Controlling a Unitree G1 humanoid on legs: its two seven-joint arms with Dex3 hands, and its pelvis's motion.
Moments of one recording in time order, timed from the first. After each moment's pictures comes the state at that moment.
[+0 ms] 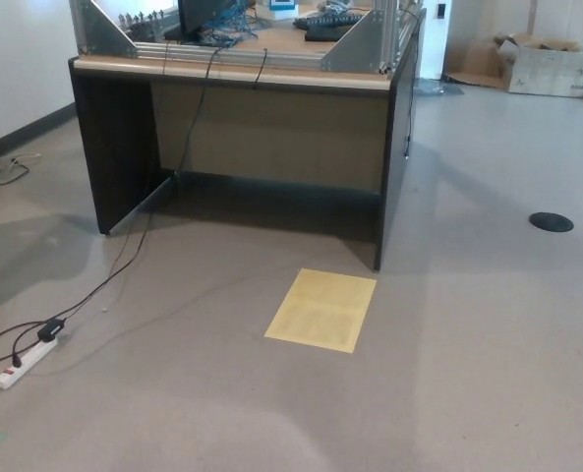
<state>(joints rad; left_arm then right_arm) 0.06 0.38 0.34 0.70 0.34 -0.95 0.54 -0.28 -0.32 0.01 1.06 -0.19 -0.57 -0.11</state>
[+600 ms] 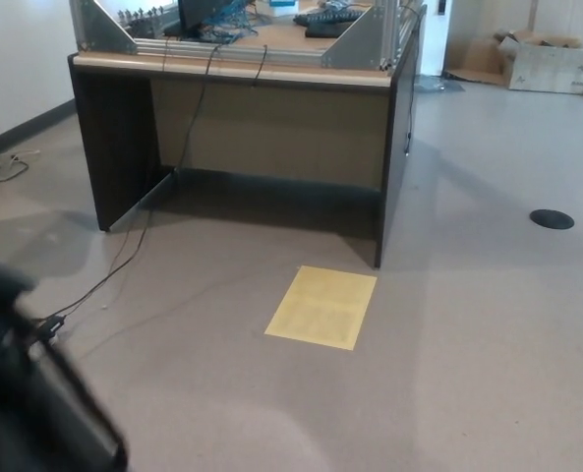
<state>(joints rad) -0.52 0.48 0.23 0.50 0.33 -0.93 0.49 -0.27 -0.32 0.01 1.06 -0.19 -0.57 -0.11</state>
